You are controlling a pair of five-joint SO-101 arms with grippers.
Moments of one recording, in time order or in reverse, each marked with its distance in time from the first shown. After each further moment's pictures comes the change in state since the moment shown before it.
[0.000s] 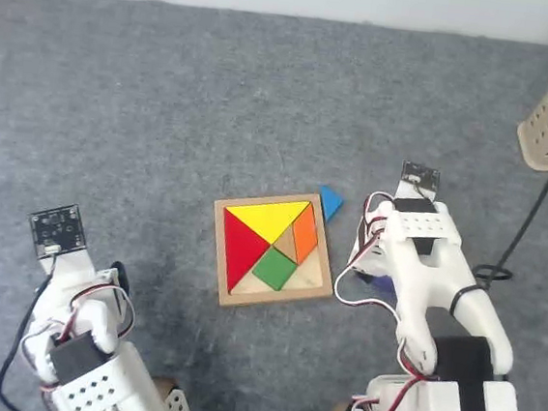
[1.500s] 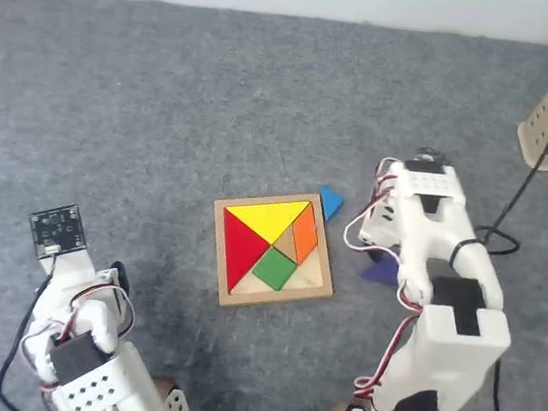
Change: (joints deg) left arm 0.0 0.0 0.0 0.0 0.0; right arm 4.6 18.5 -22.0 8.4 0.0
